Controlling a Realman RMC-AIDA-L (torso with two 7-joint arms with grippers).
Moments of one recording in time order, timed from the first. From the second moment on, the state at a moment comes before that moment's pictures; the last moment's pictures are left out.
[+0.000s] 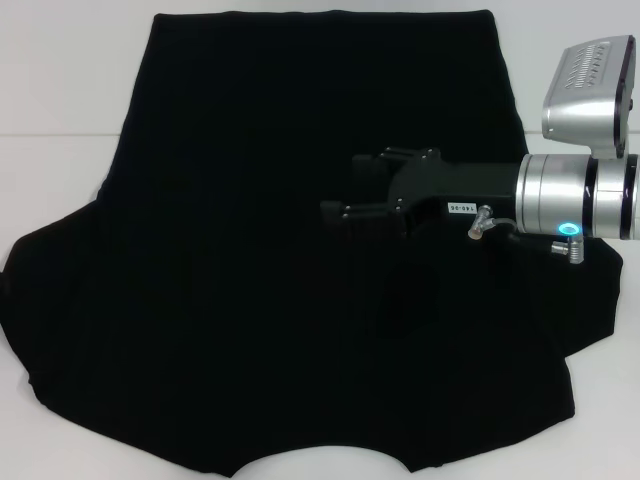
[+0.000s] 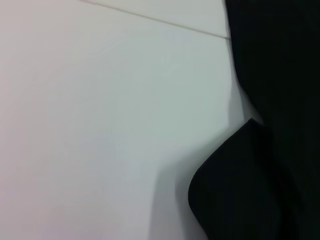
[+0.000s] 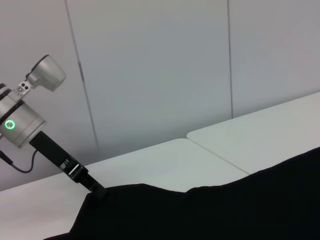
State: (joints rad) left arm -0.56 -2.05 0.46 0.96 2.72 1.22 -2.41; right arm 0.78 2.10 -0.94 -0.57 -1.82 -1.22 1.43
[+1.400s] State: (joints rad) left arm -0.52 -2.05 0.40 0.99 2.72 1.22 -2.37; right arm 0.79 2.10 -0.94 -0.57 -1.82 -1.21 1.43
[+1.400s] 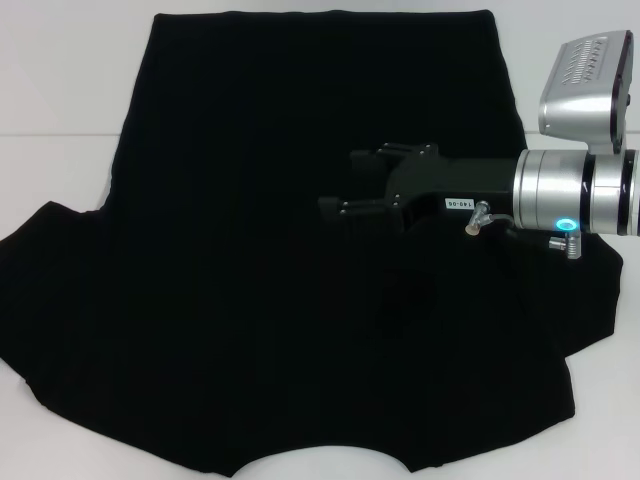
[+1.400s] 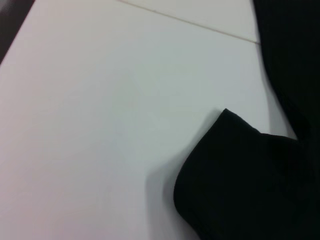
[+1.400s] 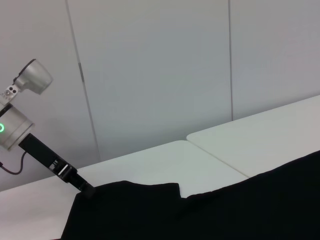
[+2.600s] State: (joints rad) left arm -0.61 -2.12 0.60 0.88 2.31 1.33 -2.08; right arm 0.77 2.09 -0.93 -0.57 -1.81 -1.22 1.43
